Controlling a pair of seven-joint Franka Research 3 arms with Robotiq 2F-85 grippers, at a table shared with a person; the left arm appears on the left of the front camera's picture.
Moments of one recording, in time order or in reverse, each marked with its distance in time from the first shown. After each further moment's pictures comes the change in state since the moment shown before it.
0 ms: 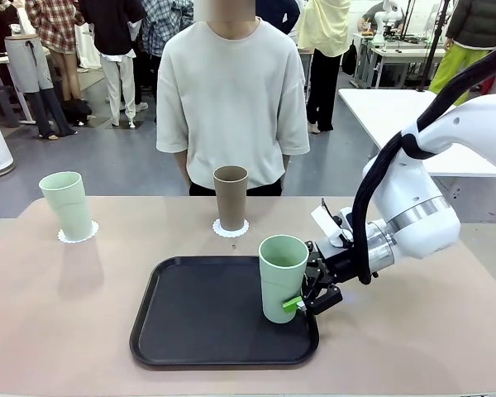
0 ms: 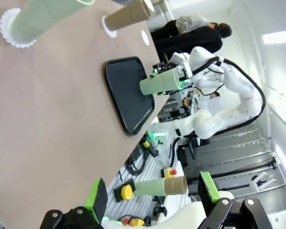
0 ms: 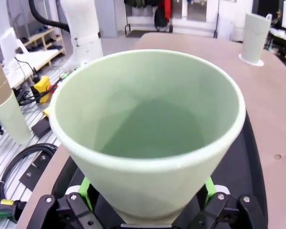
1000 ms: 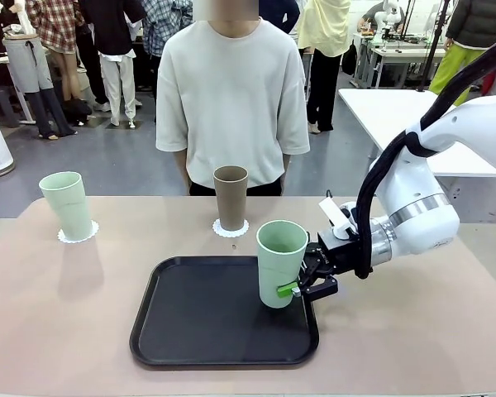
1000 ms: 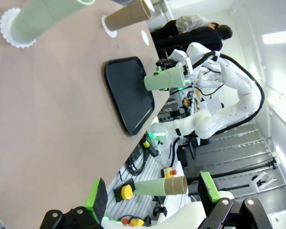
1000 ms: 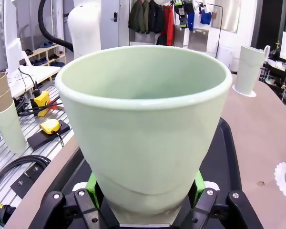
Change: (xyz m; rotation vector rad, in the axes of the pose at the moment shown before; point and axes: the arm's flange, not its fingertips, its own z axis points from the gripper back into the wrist) left arm 0.000 0.000 0.000 0.000 0.000 0.000; right arm 0.004 -0.015 0.005 0.016 -0.137 0.082
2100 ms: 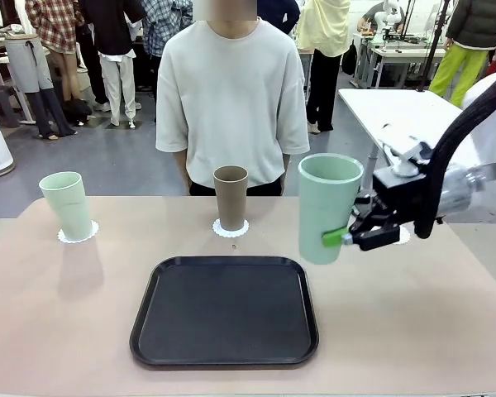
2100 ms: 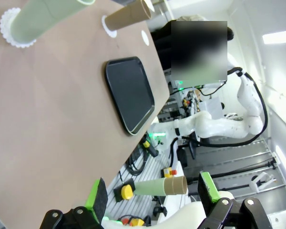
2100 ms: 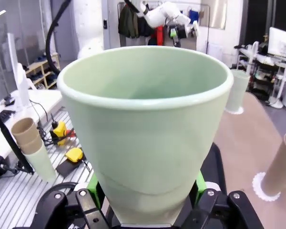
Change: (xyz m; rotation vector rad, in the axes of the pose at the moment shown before) left arm 0.000 0.000 0.000 0.000 0.000 0.000; right arm 0.143 0.055 0.087 -0.073 0.011 -0.079
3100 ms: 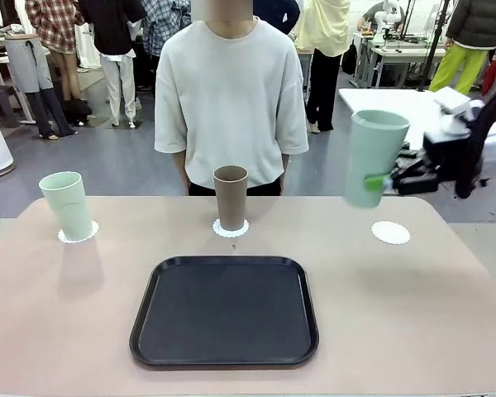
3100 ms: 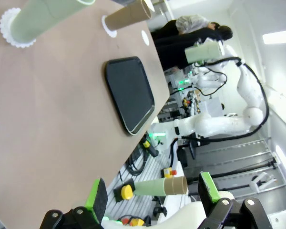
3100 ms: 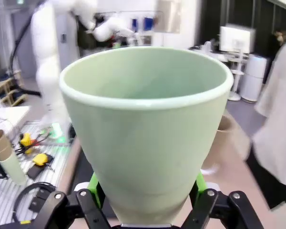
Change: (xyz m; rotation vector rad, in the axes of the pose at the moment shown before) left arm 0.000 0.000 0.000 0.000 -0.001 0.000; right arm -0.001 -0.064 0.130 -0.263 -0.042 -0.038
